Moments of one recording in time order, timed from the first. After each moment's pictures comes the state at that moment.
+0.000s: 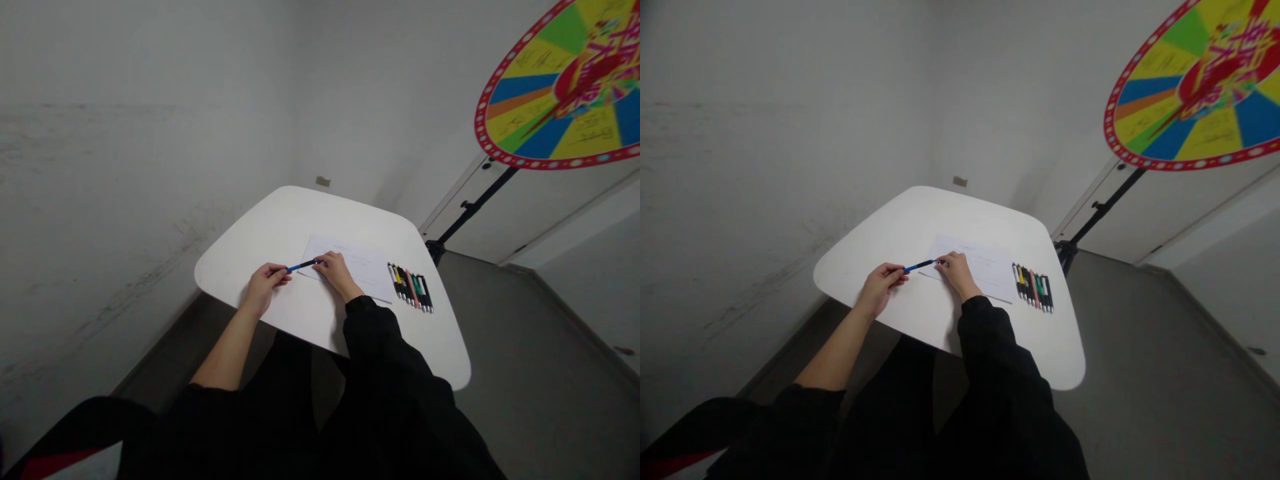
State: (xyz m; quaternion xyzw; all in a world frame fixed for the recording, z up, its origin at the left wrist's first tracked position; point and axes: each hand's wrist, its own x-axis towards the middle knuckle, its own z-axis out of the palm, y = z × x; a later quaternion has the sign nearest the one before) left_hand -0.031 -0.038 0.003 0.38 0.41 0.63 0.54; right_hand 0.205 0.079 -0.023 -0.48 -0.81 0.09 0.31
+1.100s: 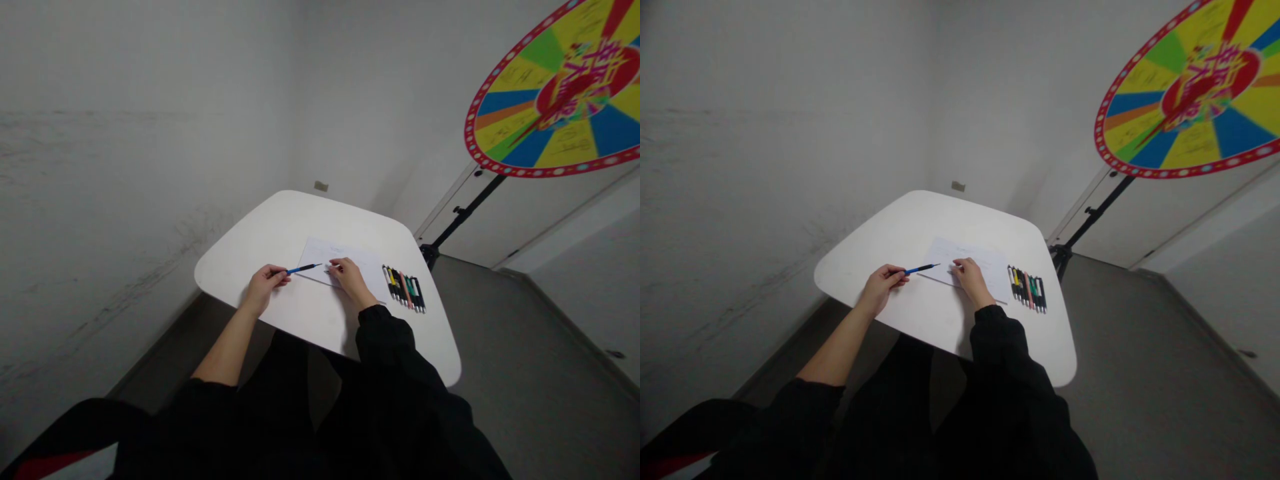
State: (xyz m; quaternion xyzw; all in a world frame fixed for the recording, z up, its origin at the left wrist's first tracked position) left_hand -0.031 -0.039 0.001 0.41 0.41 0.62 0.54; right_hand 0.250 0.055 -0.016 -0.54 -0.75 0.15 0.35
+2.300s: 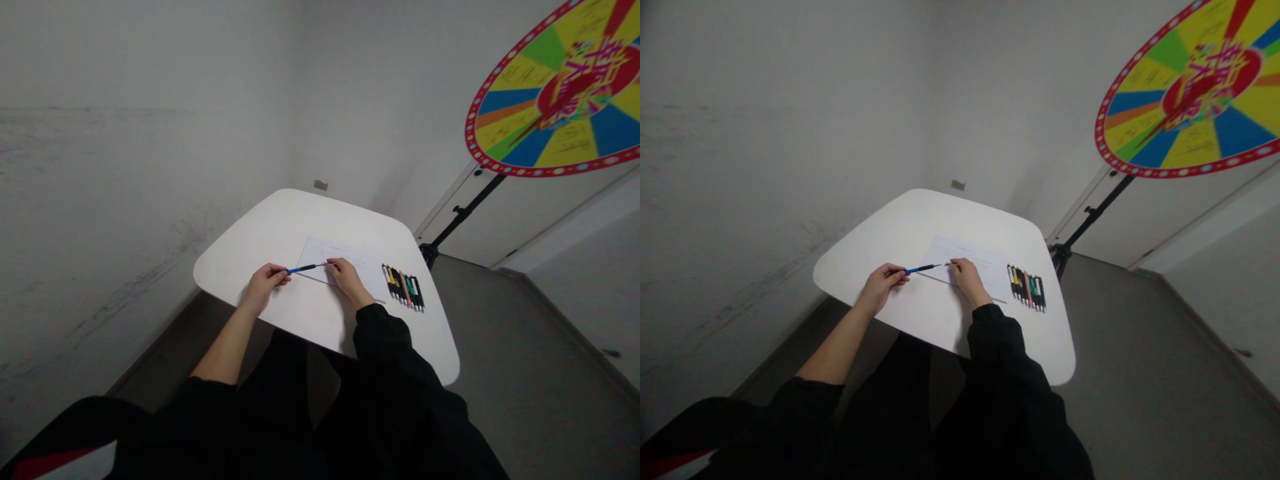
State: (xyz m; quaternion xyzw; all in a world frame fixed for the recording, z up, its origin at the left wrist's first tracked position) left_hand -0.030 -0.040 0.001 0.42 0.41 0.61 0.53; right_hand 0.244 0.056 -0.020 -0.53 -0.76 0.14 0.34
